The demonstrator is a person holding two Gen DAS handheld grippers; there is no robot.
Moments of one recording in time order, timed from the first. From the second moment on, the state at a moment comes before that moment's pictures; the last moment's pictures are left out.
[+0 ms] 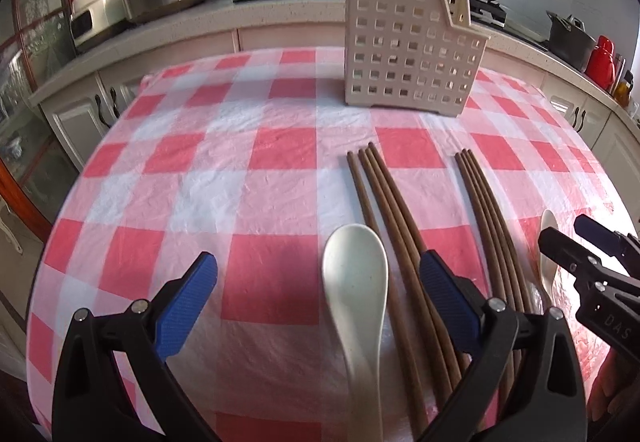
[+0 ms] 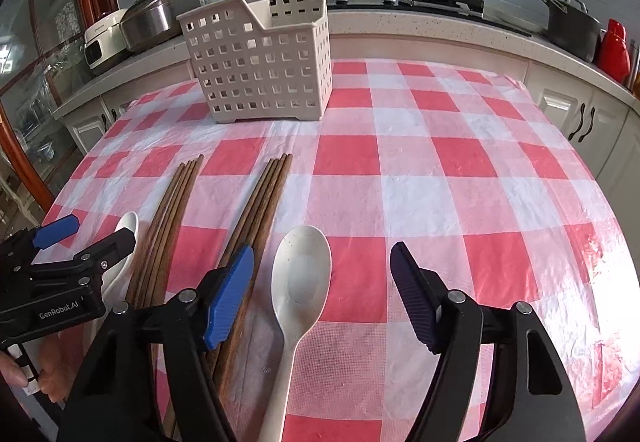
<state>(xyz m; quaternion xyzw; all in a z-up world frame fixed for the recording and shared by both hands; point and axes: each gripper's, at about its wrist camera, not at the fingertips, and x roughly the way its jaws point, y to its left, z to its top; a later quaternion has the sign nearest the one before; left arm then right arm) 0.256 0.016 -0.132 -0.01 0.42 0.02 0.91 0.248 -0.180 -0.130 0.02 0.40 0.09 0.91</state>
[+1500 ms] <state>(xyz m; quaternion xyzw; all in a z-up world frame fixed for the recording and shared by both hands) 0.249 0.026 -0.128 -0.04 0.38 -0.04 0.92 0.251 -0.179 -0.123 0.01 0.37 0.10 0.92</state>
